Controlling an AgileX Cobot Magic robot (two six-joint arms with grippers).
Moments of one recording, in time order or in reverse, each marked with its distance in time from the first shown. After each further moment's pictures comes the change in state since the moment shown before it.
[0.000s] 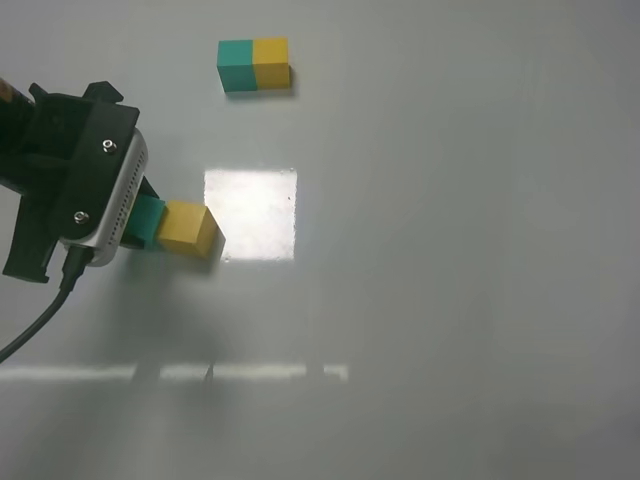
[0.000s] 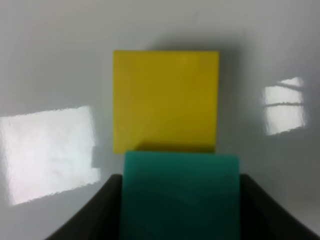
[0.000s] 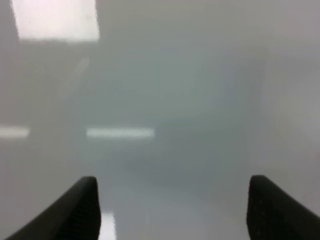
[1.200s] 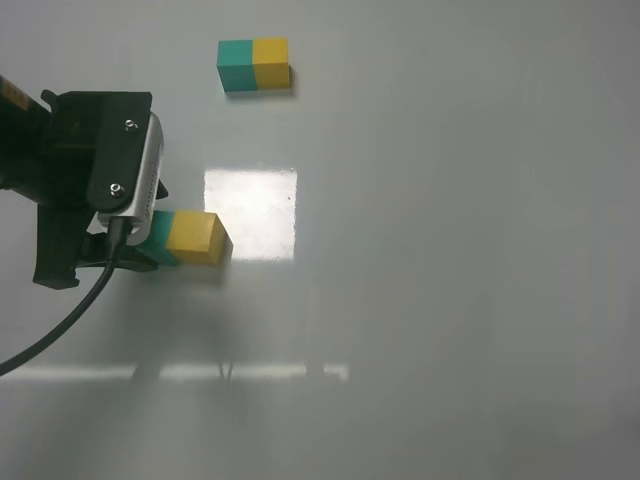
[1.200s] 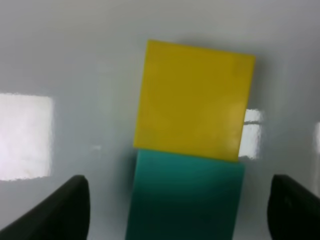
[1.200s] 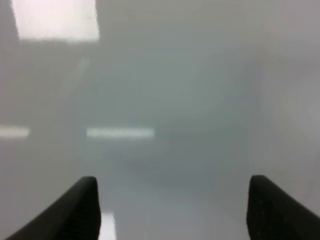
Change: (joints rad) left arm 0.000 0.017 0.000 -0.048 0.007 -0.210; right arm 0.000 0.000 0.000 0.000 0.000 0.000
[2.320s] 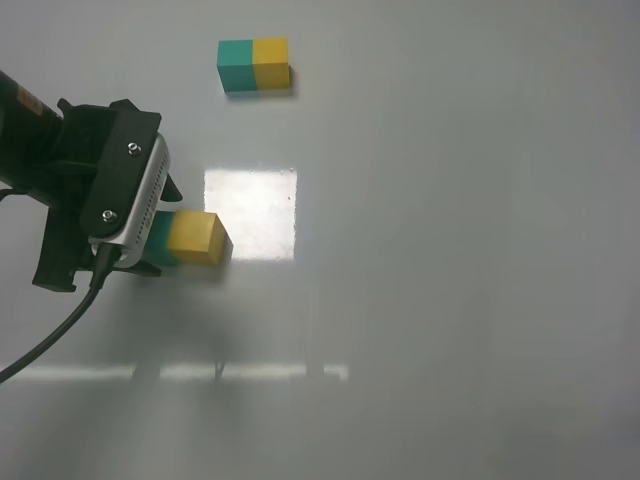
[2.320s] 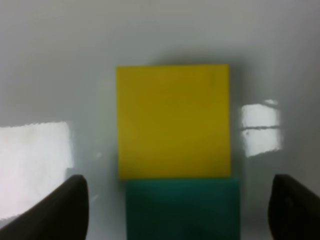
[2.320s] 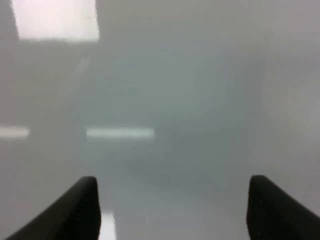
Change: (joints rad) left arm -0.001 0.030 0.000 -0.027 -0.016 0.201; right arm 0.000 0.000 0.000 0.000 0.000 0.000
